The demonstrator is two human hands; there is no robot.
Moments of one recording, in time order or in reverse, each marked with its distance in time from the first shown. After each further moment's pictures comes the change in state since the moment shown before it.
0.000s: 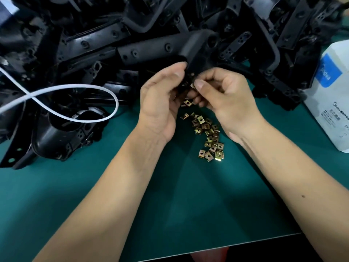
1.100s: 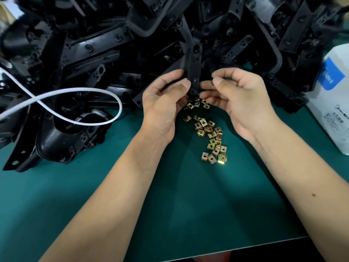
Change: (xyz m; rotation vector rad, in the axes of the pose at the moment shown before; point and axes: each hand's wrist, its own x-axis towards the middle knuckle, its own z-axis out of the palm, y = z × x) left_hand 0.006 -0.010 -0.009 0.075 0.056 0.035; right_hand 0.008 -0.002 -0.014 0.198 0.125 0.149
